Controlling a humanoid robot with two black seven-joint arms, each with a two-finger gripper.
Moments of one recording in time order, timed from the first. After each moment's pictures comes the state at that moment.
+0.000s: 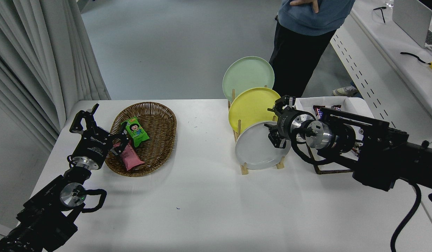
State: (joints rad) left arm -0.50 0.26 -1.09 -0.53 0.24 -0.57 -0.45; right arm 1.15 -0.38 0.11 1.19 0.41 -0.58 -0.05
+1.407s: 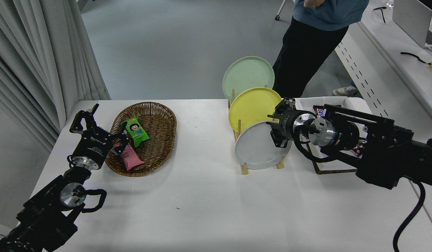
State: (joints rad) left arm -0.50 0.26 -1.09 -0.53 0.24 -0.57 -0.45; right arm 1.15 -0.40 0.11 1.19 0.41 -0.58 -0.09
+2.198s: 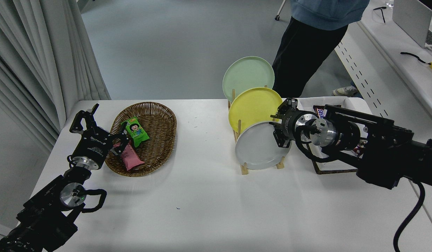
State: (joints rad) left arm -0.50 0.26 -1.09 -0.53 0.24 -0.57 -0.45; right arm 1.15 -0.40 0.11 1.17 0.41 -0.58 -0.10
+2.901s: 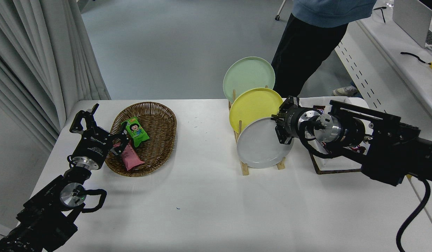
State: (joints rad) left arm -0.50 0.26 -1.09 -0.53 0.24 -0.57 -0.45; right arm 1.18 -0.45 0.14 1.20 0.42 -0.57 -0.16
